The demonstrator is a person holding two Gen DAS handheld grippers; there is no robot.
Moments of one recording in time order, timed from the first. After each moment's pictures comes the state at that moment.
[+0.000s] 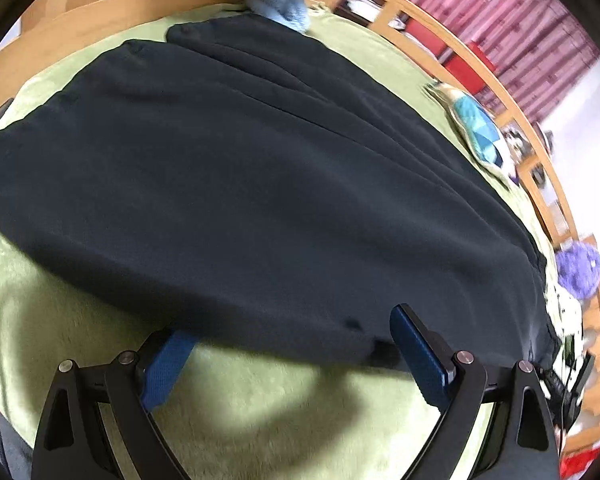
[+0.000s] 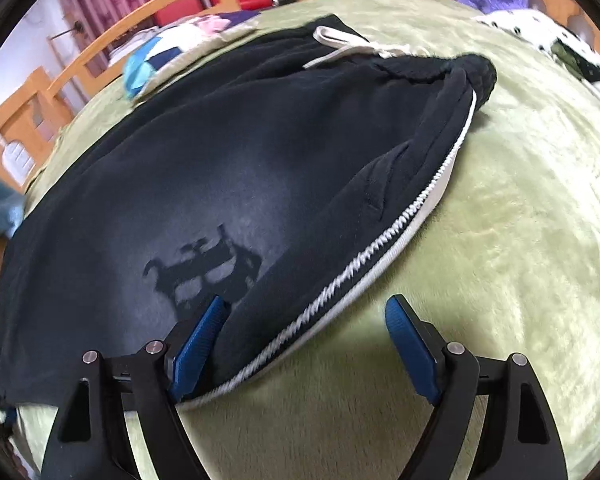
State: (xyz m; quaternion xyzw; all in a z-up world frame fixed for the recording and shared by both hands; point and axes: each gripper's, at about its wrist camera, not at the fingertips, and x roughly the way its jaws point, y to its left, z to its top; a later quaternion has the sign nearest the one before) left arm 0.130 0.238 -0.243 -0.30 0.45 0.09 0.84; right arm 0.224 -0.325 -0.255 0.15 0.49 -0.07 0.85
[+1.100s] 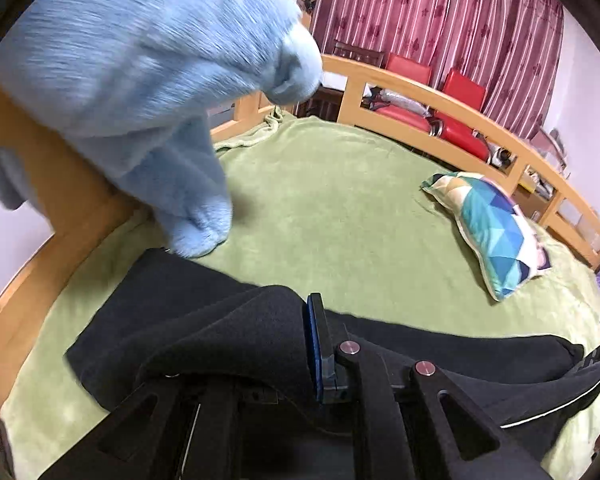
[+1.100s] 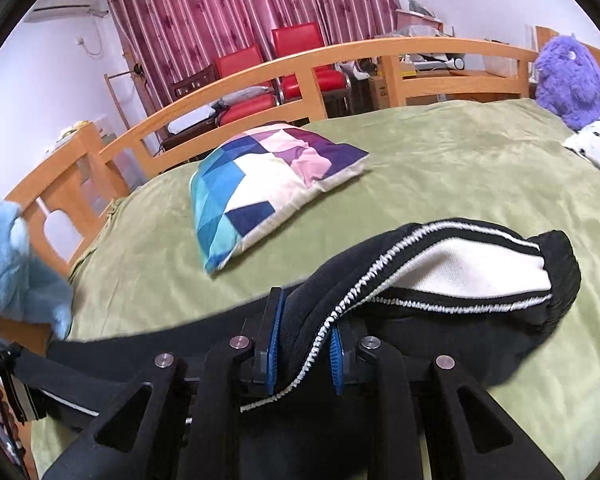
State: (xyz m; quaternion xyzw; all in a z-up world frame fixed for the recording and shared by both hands) left arm 0.416 0.238 -0.112 -0.15 0.35 0.14 0.91; right arm 0.475 -0.284 -0.108 0.14 0.38 0.01 0.92
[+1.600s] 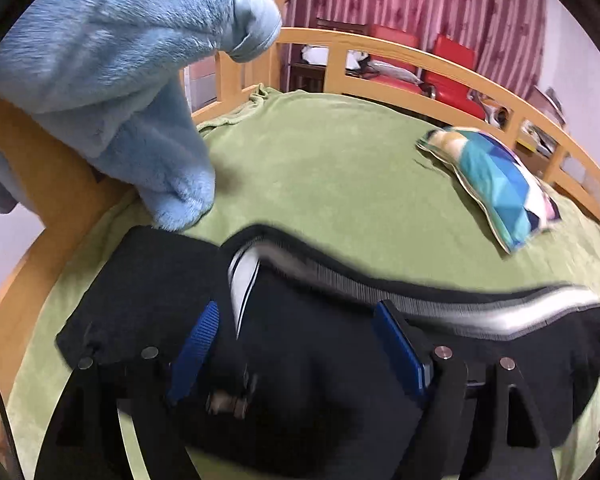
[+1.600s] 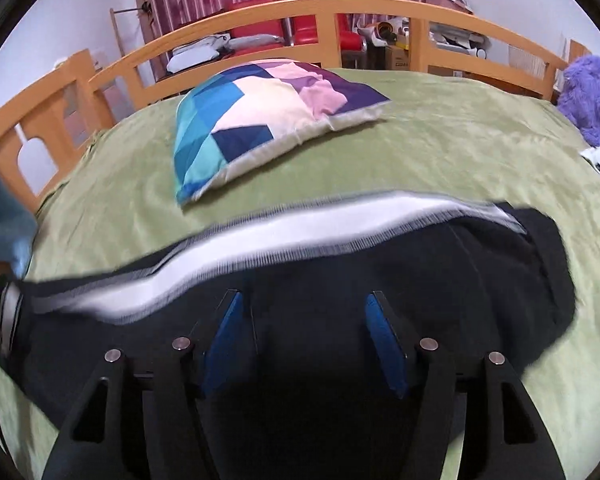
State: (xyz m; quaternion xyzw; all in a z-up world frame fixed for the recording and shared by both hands) left arm 0.387 0.194 -0.133 -0.10 0.39 0.13 0.91; right arm 0.471 -0.254 -0.177 0.05 0.44 0.02 0.89
